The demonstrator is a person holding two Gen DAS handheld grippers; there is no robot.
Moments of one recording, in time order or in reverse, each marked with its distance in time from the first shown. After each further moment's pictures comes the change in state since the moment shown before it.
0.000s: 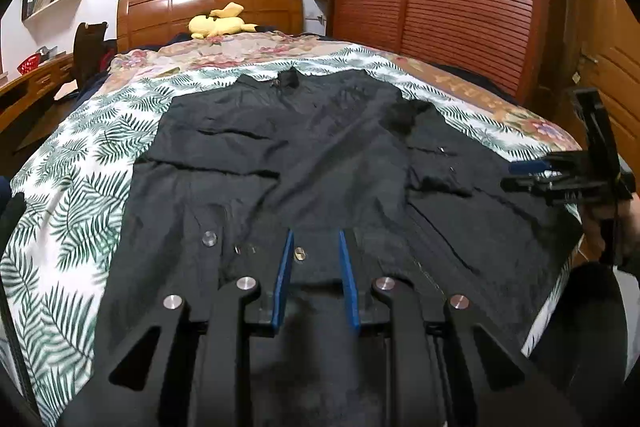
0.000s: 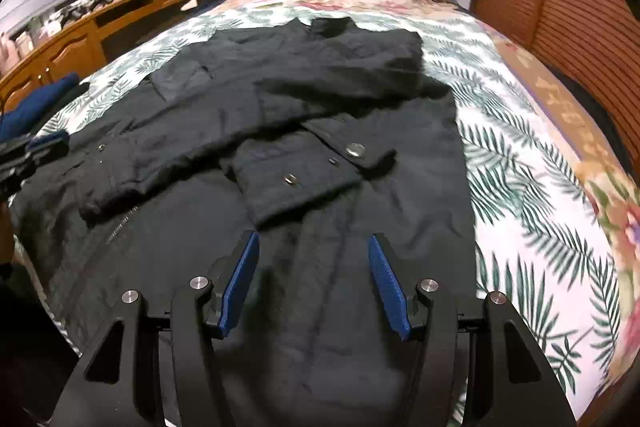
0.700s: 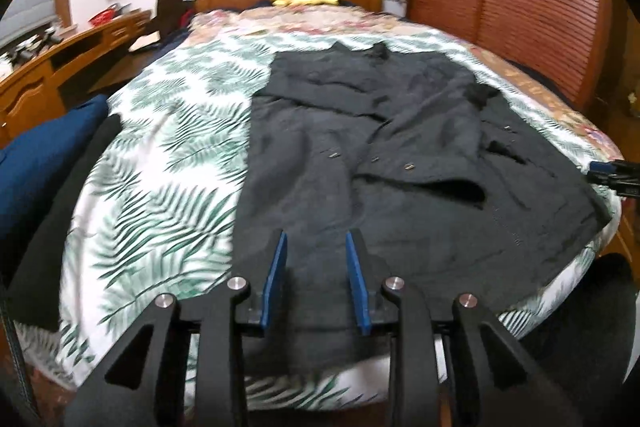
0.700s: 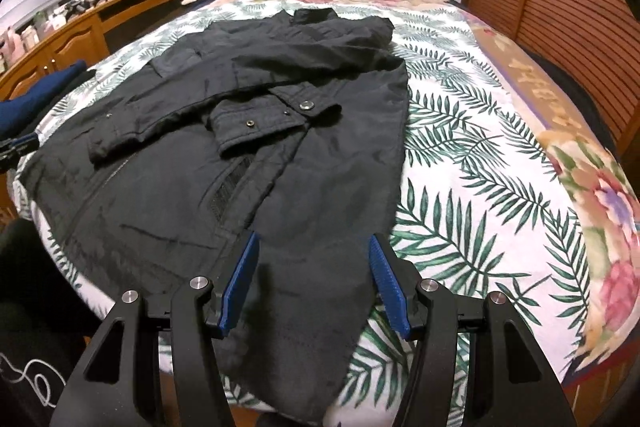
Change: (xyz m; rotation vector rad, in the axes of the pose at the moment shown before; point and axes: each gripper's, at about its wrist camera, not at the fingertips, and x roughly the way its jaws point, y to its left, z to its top) left arm -0.069 0.053 -0.050 -0.162 0.101 0.242; right arm -0.051 -0.039 -0.041 -0.019 0.020 0.008
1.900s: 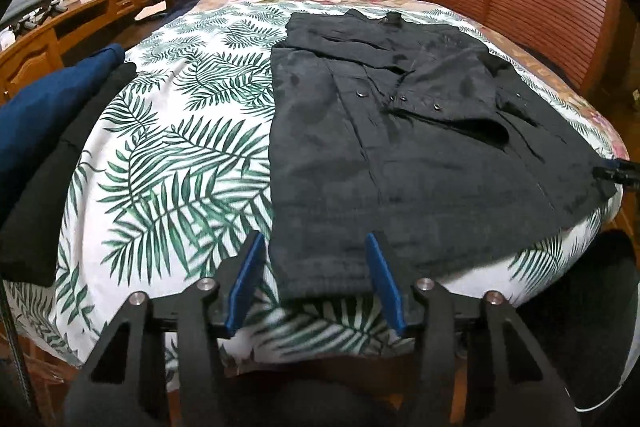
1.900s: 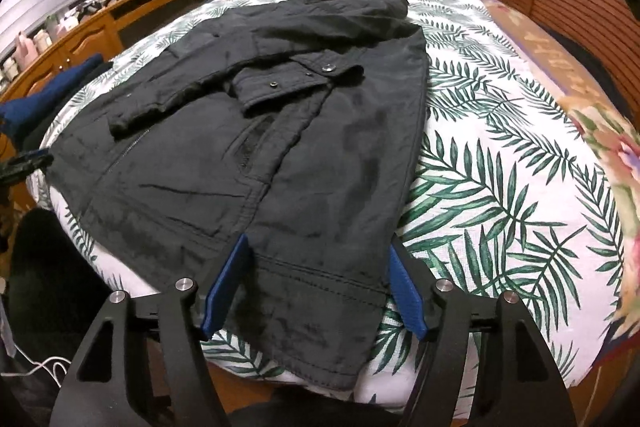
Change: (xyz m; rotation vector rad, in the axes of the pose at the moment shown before) left arm 0.002 0.028 -0.047 -0.021 0.076 -0.019; right arm 0.007 0.005 -0.031 0.036 0.040 0.083
